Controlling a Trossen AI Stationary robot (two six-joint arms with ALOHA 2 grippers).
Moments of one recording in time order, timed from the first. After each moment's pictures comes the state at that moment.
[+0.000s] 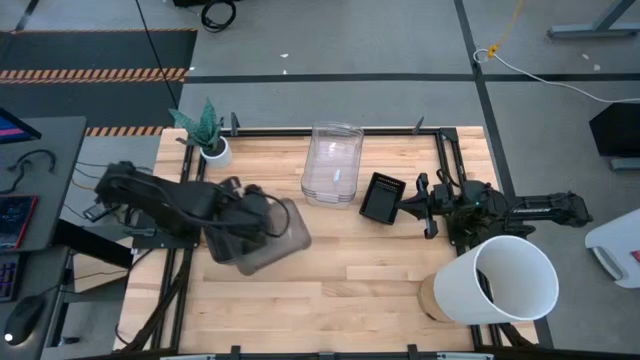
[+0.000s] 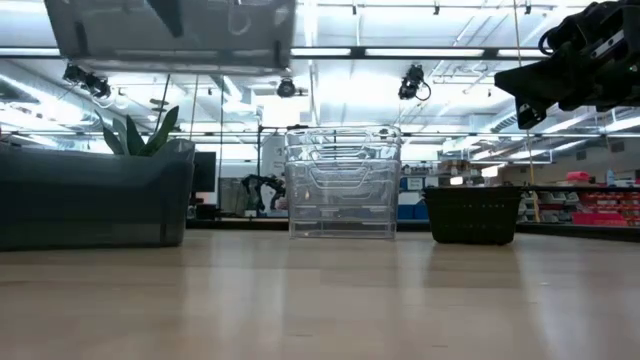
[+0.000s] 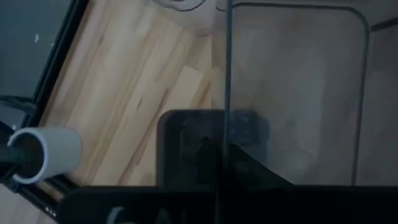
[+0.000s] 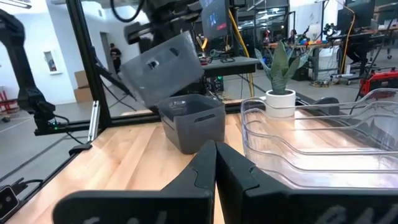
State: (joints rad) left arm -0.33 1.48 1.57 -1.47 -0.45 -0.70; right arm -0.06 0.18 0.01 0.23 -0.05 0.11
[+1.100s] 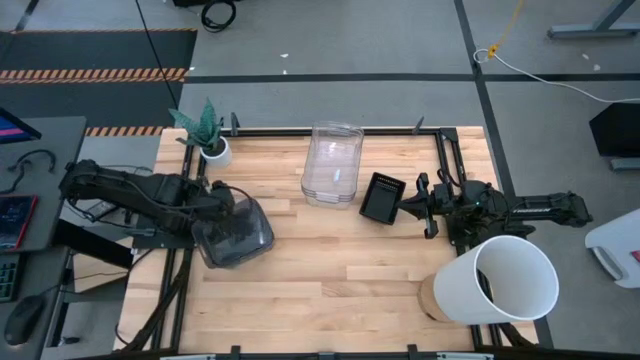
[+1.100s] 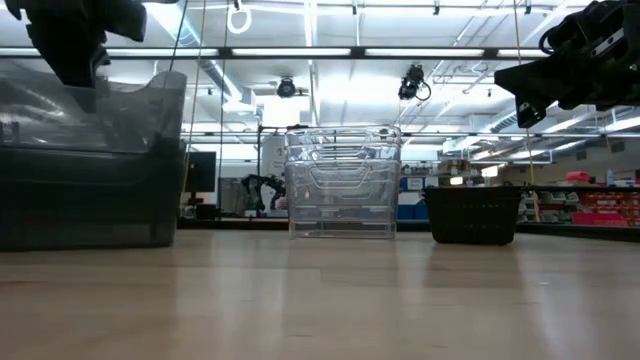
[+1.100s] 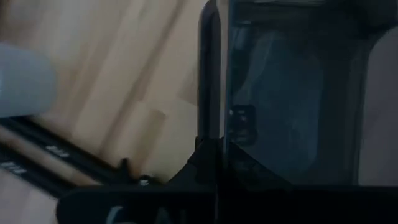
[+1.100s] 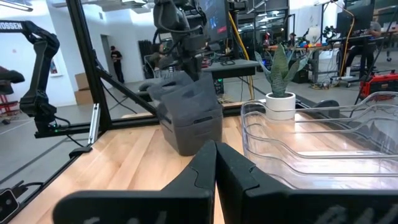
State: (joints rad) left arm -0.21 0.99 0.96 -1.33 -0.28 -0.63; right arm -0.06 0.18 0.01 0.24 -0.05 0.11
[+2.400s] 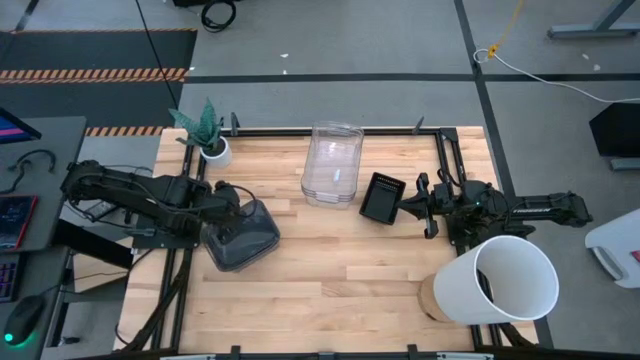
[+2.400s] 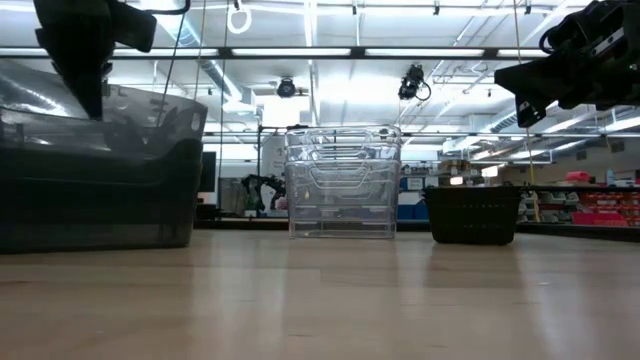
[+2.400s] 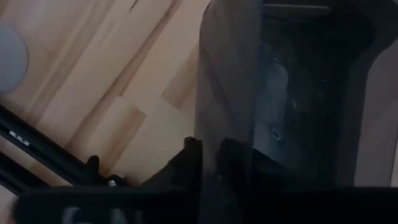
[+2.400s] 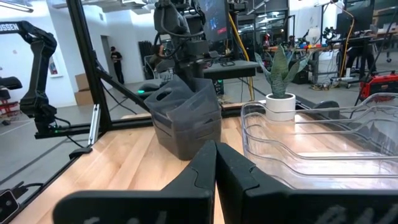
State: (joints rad) left arm -0.19 1.04 0.94 -1.25 -0.24 -0.77; right arm -0.06 0.18 0.01 0.24 -0.05 0.11
